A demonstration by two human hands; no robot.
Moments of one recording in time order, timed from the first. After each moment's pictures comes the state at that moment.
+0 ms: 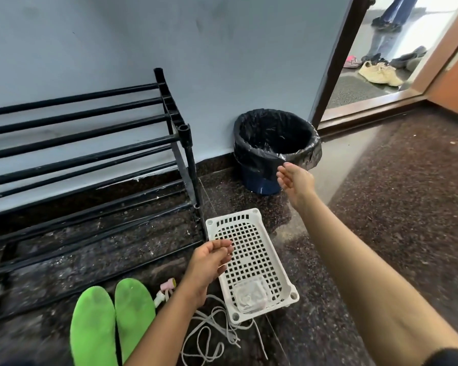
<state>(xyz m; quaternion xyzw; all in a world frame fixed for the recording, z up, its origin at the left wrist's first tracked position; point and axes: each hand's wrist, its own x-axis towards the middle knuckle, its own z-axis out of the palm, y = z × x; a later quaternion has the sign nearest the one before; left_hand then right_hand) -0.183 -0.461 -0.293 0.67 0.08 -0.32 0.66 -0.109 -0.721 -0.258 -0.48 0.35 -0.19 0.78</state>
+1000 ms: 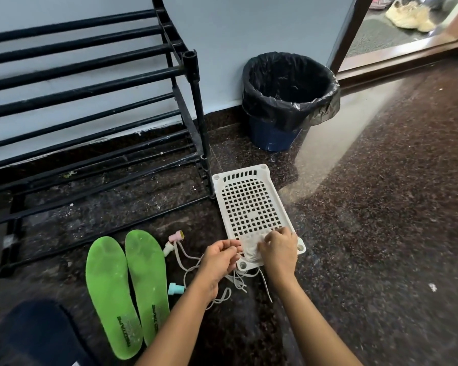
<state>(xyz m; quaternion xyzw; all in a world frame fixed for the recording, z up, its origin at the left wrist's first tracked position) -0.244 -0.442 -0.356 0.67 0.17 -0.37 0.63 -0.274 -0.585 -0.422 -0.91 0.35 -0.05 0.24</state>
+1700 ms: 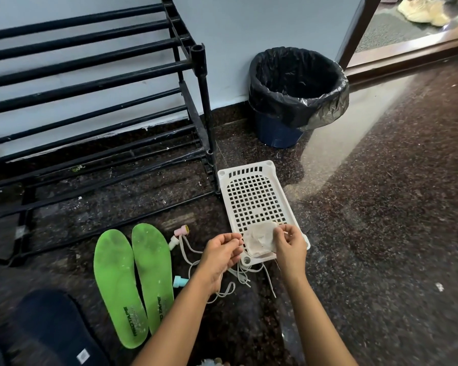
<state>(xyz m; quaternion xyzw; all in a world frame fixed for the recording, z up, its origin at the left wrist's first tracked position) -0.242 -0.436 -0.358 0.62 0.19 -0.36 0.67 -0.291 -0.579 -0.389 -0.67 0.39 -0.16 0.60</state>
